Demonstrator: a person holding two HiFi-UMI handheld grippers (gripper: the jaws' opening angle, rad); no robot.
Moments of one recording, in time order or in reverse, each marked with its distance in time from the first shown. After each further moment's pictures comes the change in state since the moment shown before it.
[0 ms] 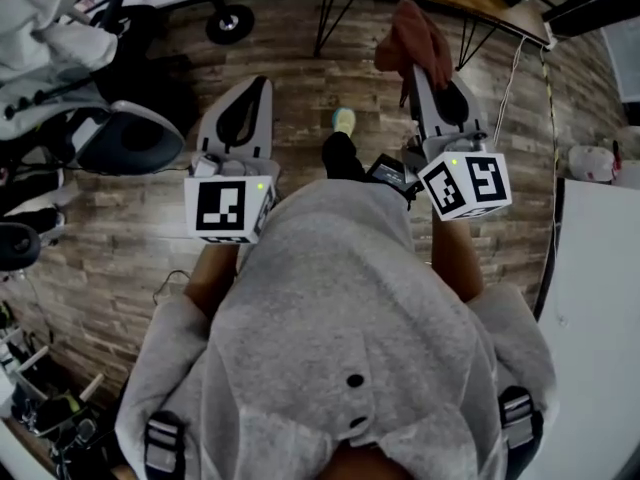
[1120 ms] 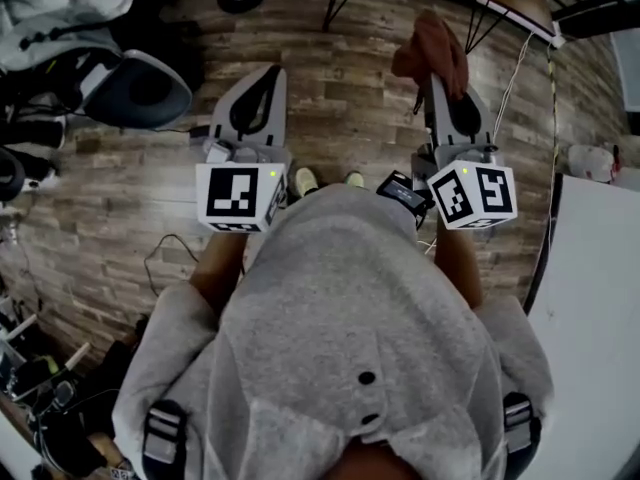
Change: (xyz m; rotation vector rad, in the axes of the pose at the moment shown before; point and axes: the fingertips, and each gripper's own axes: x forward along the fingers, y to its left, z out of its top) left arm -0.100 -0.066 -0.002 -0.028 0.023 0.033; right arm -0.123 0.036 0.000 0.026 0.057 -0.033
